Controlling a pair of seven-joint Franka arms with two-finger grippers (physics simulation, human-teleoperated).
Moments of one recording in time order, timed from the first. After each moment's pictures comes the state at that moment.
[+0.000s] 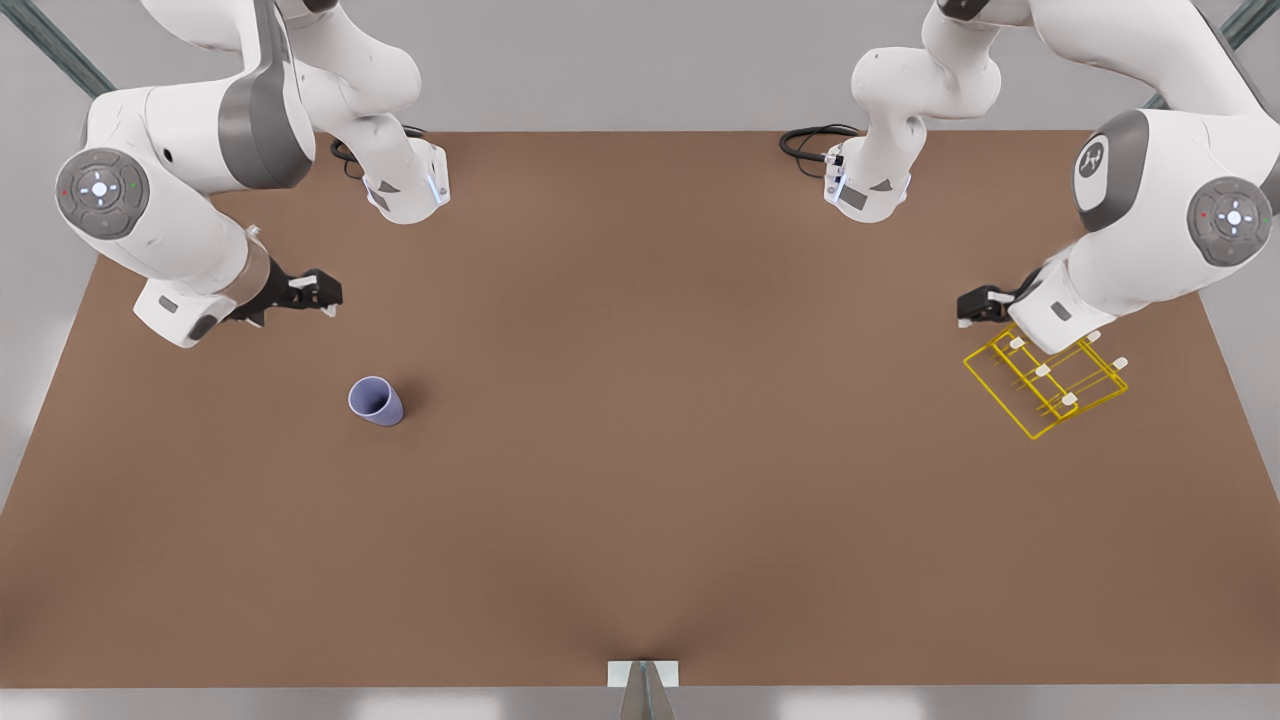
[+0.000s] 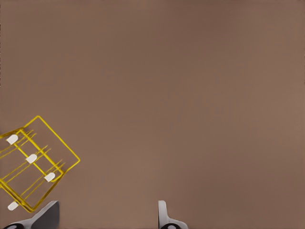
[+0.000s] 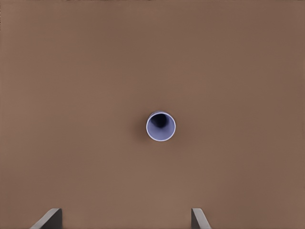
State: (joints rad) left arm -0.15 0.16 0.08 -1.38 -0.05 1.36 0.03; right arm 0.20 0.13 -0.02 -1.37 -0.03 1.34 -0.01
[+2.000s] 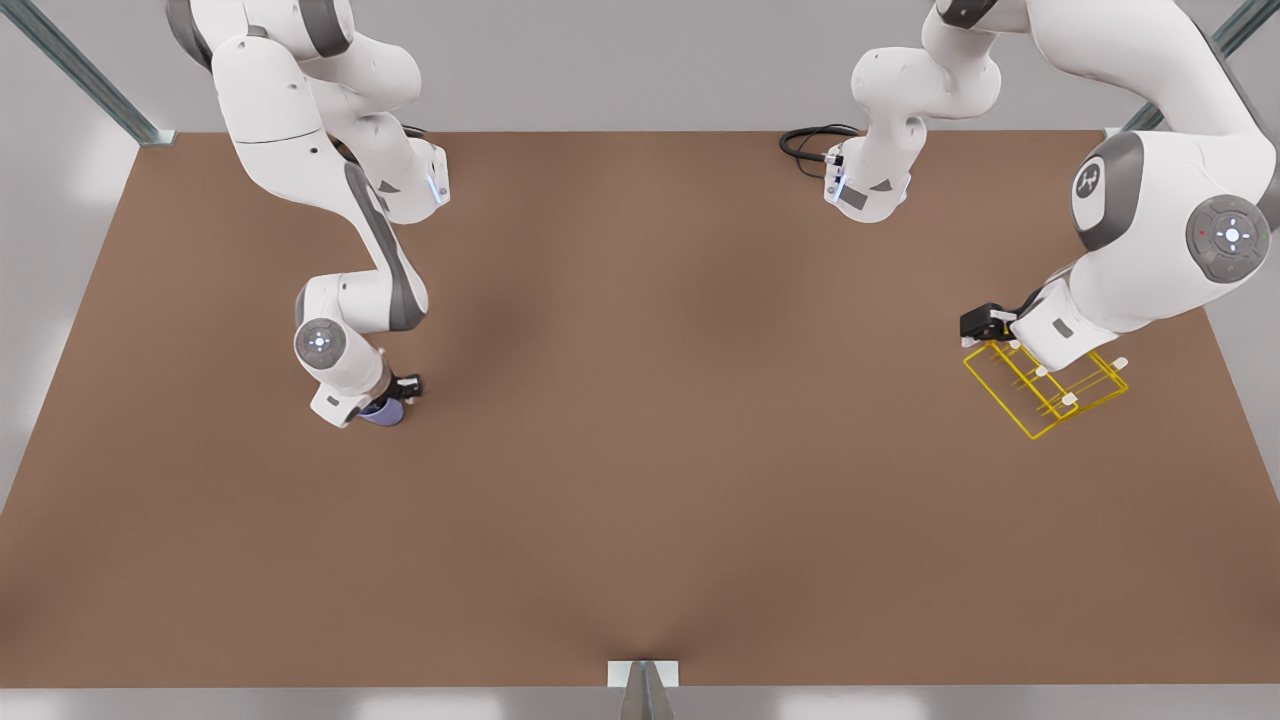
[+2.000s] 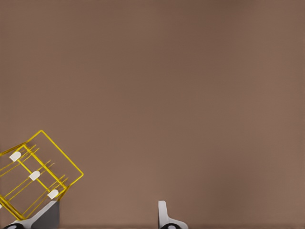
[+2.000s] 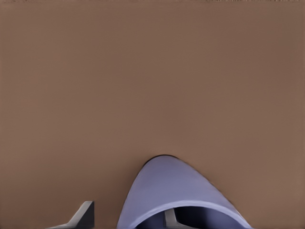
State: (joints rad) left arm -0.15 0.18 0.08 -1.38 -0.04 1.42 0.06; right arm 0.27 0.31 -0.13 -2.24 -0.01 2.46 -0.06
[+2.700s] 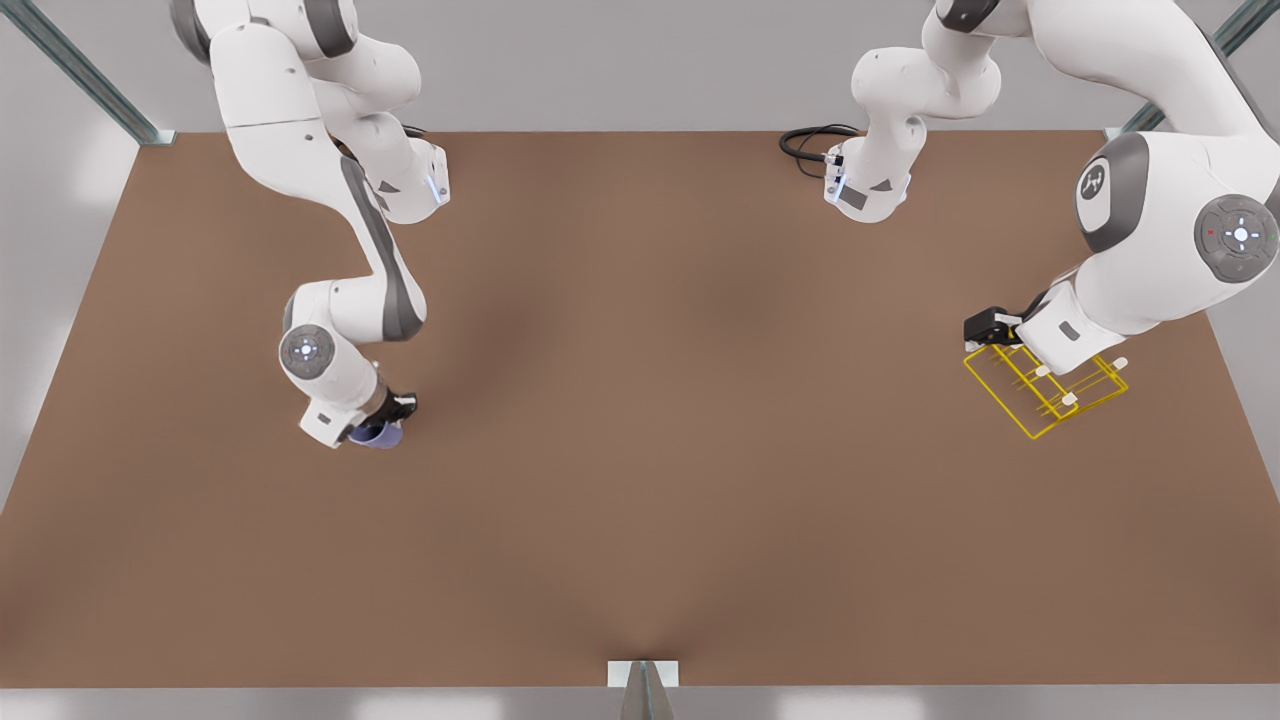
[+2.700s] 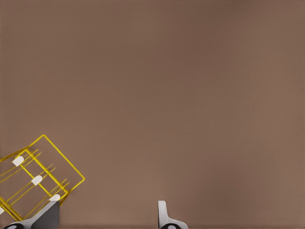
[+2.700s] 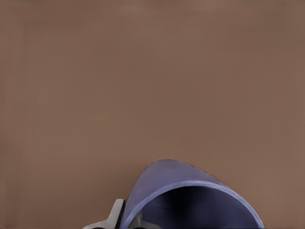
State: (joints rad) left arm -0.14 0.20 0.08 -1.35 -0.04 1.42 0.07; right arm 0.32 0.32 -0.13 -2.03 0.03 2.33 -0.09
